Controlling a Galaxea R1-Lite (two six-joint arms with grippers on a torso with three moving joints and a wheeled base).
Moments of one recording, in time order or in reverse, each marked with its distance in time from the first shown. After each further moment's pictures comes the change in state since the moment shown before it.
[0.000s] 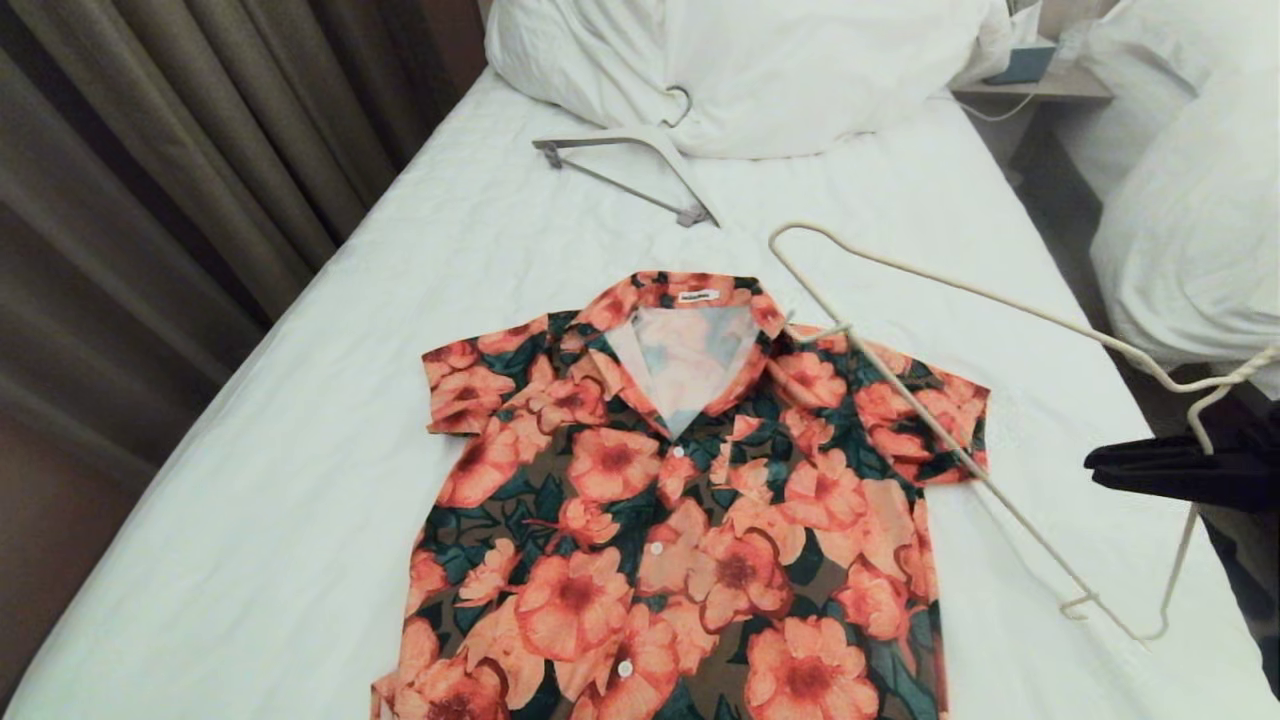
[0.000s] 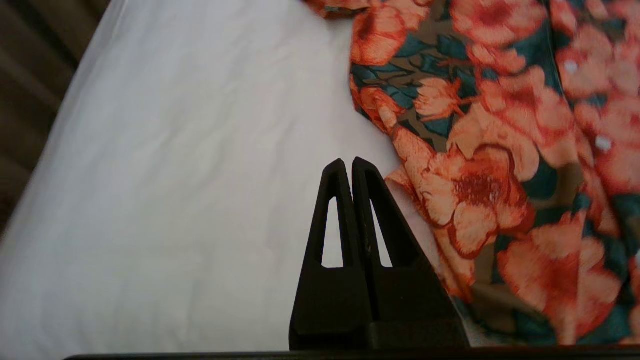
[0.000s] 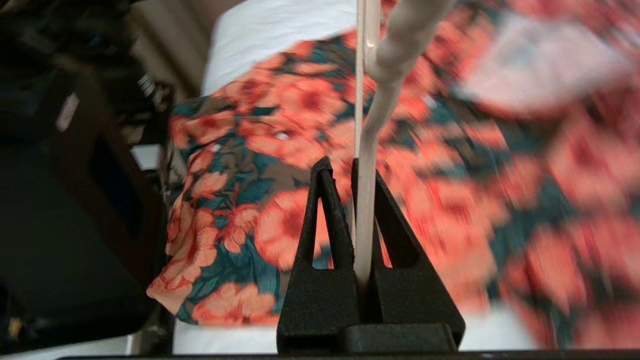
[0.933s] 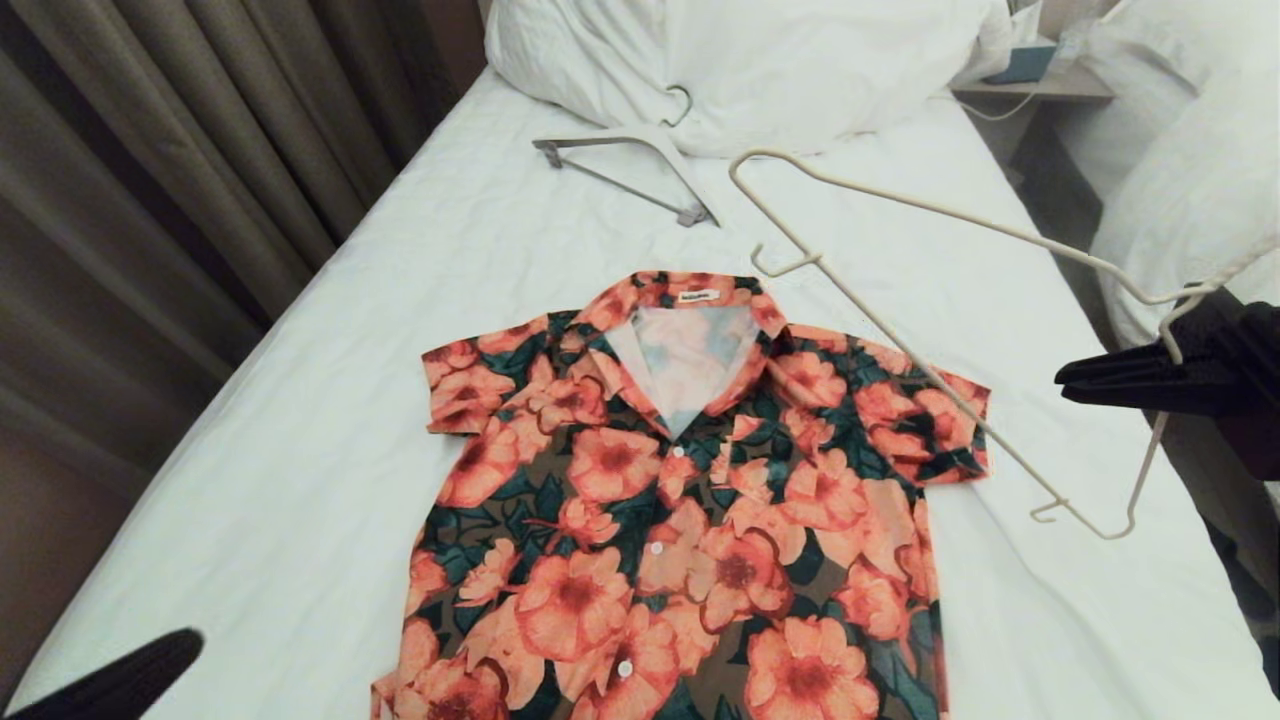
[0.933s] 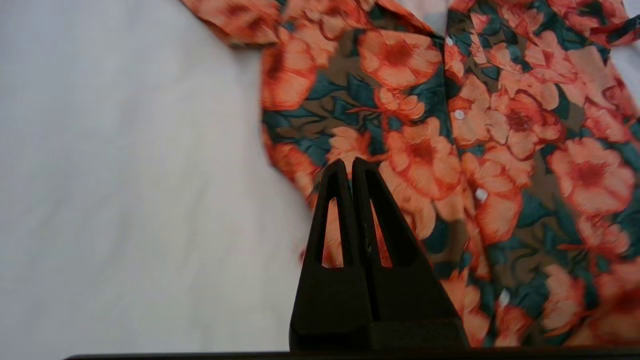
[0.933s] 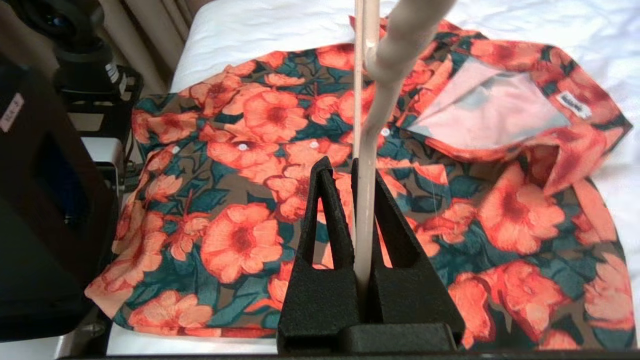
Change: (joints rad) left arm -0.072 0.609 -0.238 -0.208 -0.176 -0.130; right arm 0.061 0.060 -0.236 -0.024 -0.043 0.061
